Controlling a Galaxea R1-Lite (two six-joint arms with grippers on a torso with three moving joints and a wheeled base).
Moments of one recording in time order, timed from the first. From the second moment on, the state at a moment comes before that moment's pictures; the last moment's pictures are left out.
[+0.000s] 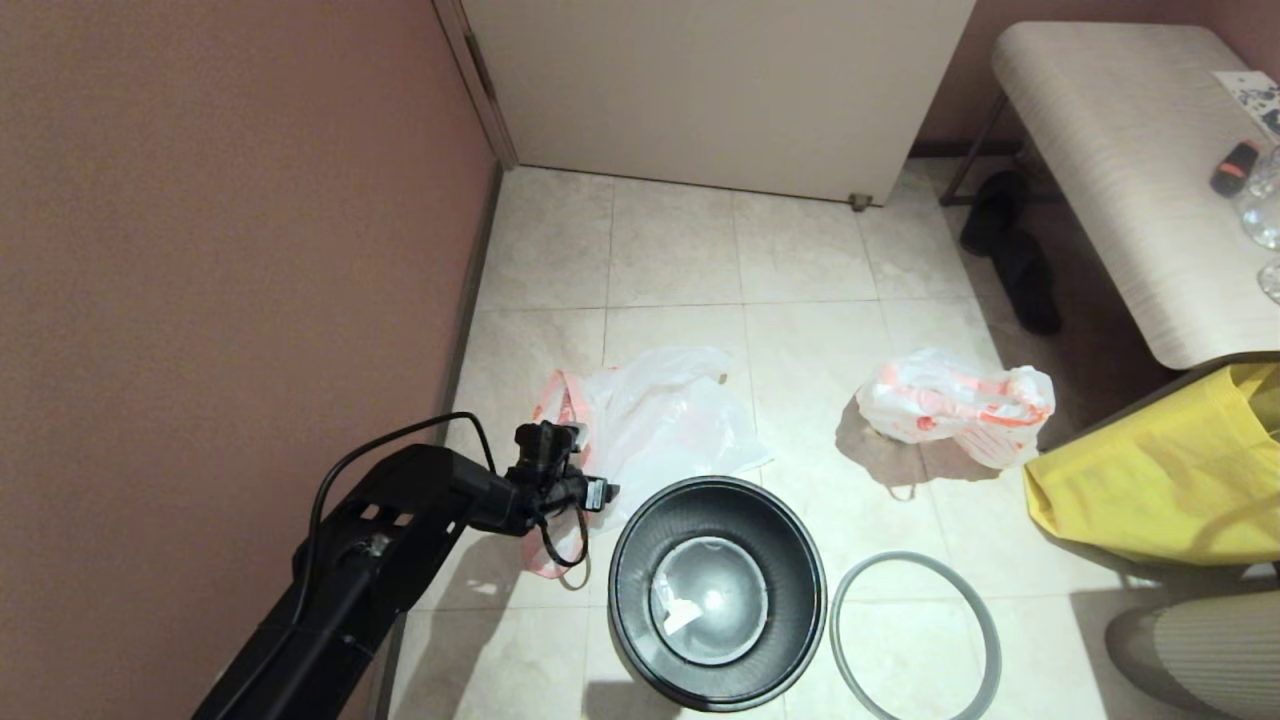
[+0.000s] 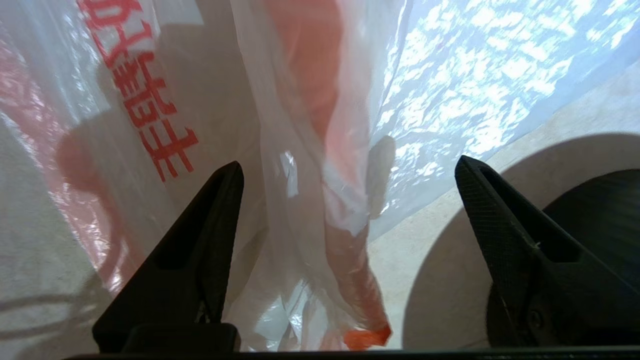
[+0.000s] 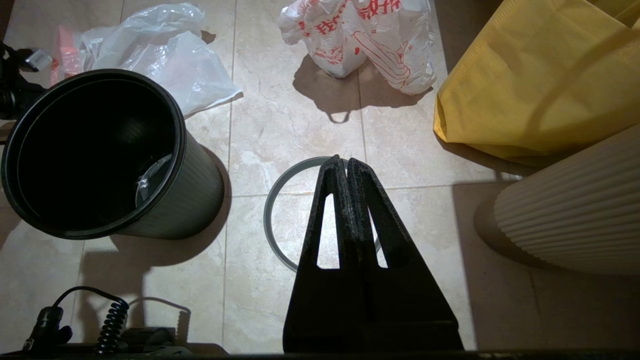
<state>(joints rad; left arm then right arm) -0.24 2.91 -1.95 -0.34 -0.08 0.03 0.01 0.00 -0.01 0.02 -0.01 0.03</state>
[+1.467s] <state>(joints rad) -0.21 2.39 -1.20 -0.71 -0.04 -0.15 0.01 0.00 -0.01 0.02 -0.01 0.03</state>
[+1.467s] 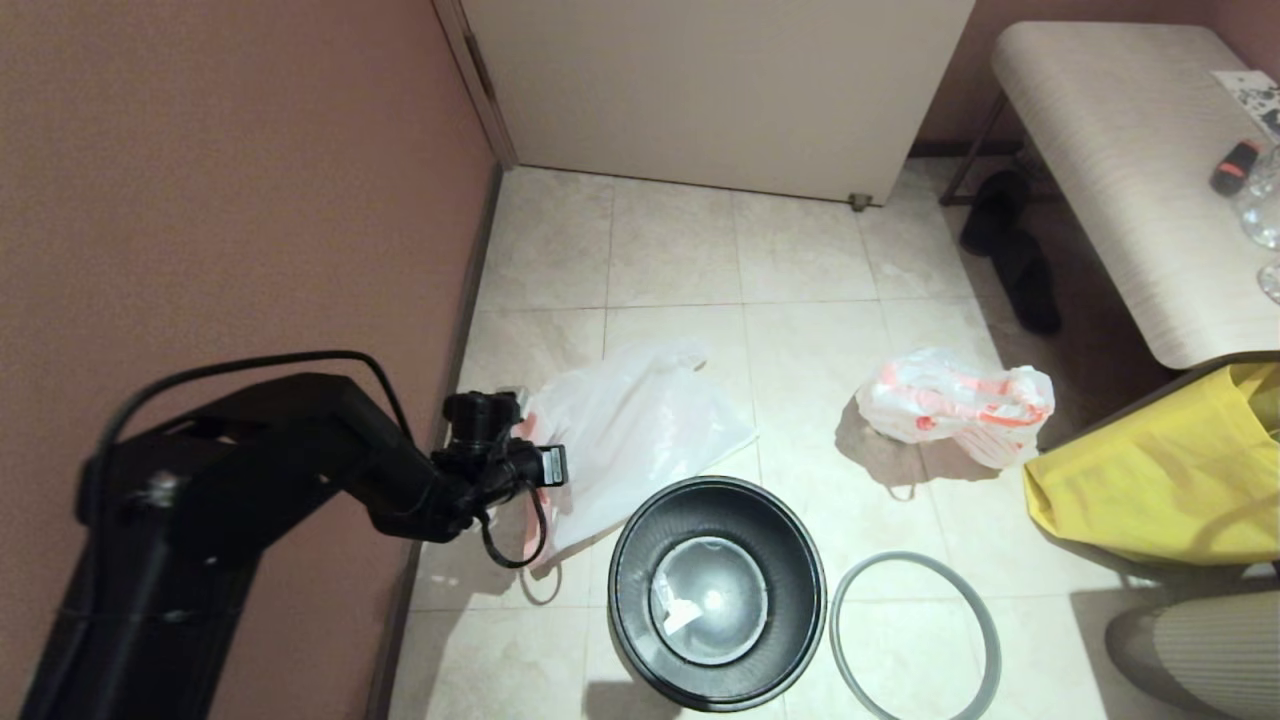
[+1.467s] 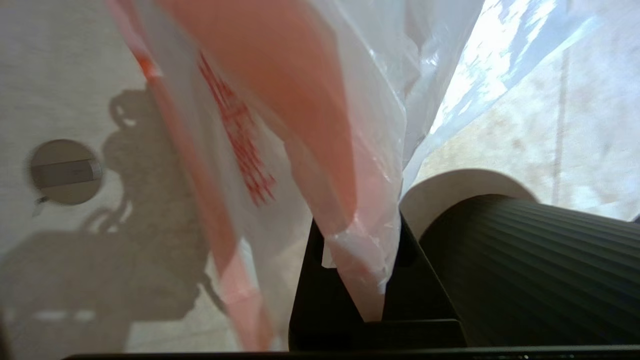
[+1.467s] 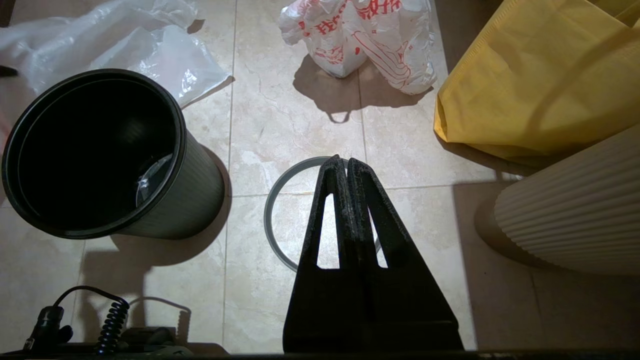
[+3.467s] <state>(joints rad) -0.81 1.10 -1.50 0.85 -0.05 -0.10 0.02 0.29 -0.41 0.10 0.18 0.25</state>
